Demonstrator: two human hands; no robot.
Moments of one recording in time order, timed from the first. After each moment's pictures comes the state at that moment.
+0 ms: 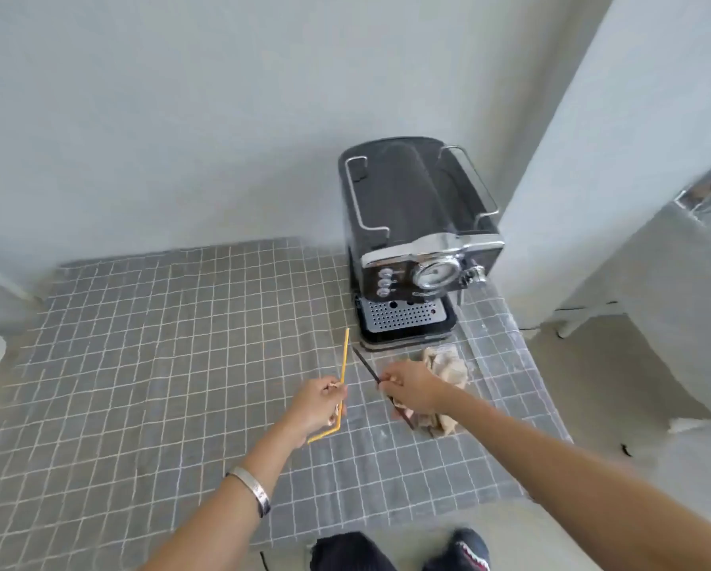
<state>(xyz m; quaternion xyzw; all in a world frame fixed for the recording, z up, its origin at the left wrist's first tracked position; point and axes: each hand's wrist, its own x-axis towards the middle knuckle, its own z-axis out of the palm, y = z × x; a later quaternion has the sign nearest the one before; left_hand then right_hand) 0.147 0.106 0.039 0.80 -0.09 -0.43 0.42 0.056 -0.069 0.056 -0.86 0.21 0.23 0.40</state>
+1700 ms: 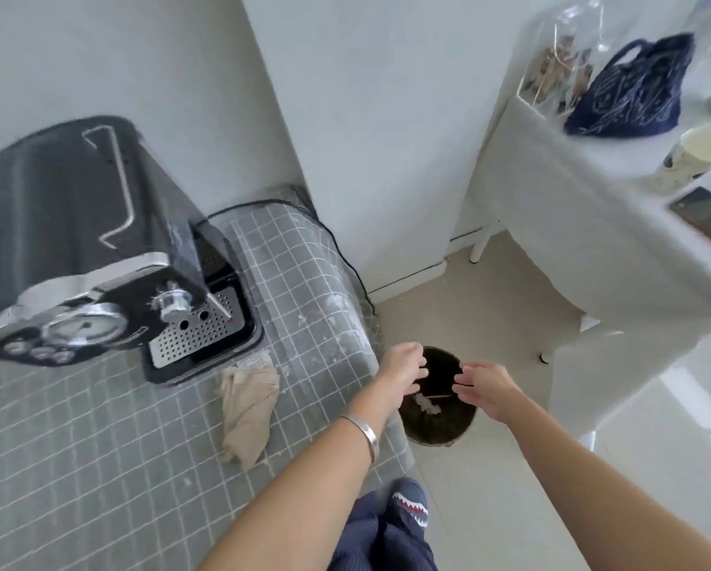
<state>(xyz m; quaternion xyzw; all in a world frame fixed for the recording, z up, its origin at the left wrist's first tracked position) -0.090 -0.278 0.009 0.73 -0.01 -0.58 0.37 -0.214 -0.358 -0.030 -0.36 0.63 0.02 0.68</state>
